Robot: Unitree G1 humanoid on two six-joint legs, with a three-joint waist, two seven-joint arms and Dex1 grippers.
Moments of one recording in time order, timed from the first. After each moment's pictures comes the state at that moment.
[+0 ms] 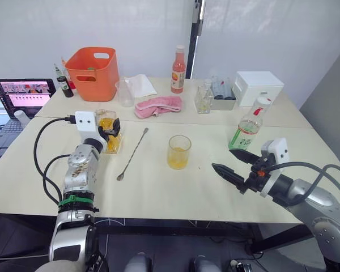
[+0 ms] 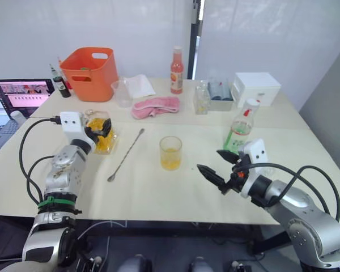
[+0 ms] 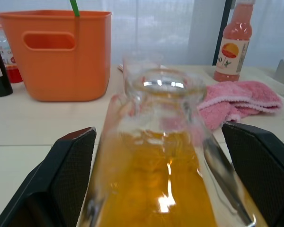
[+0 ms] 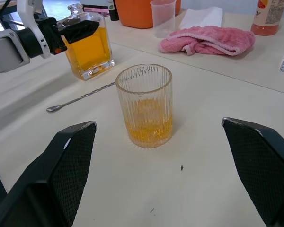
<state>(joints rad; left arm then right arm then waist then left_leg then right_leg) -0.69 0.36 0.28 0.44 -0.23 0.11 -0.27 -0.11 -0.64 -0.24 -0.59 0.80 0.73 0.50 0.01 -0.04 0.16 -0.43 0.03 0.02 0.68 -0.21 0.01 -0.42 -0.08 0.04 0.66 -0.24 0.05</state>
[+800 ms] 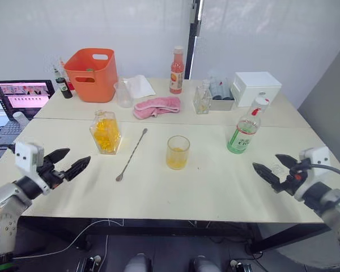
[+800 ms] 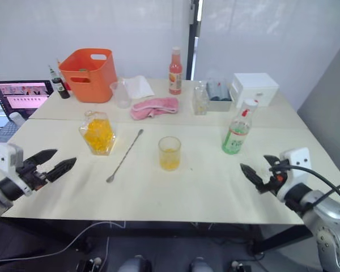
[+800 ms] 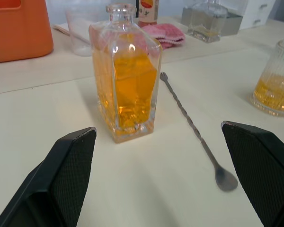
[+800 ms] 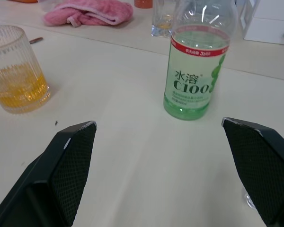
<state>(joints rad) -0.03 0.75 0.53 -0.08 -0.59 0.40 -0.84 0.06 -0.68 -0.45 -0.41 0.61 0.59 0.52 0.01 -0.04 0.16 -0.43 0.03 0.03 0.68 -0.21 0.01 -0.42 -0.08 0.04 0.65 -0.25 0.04</state>
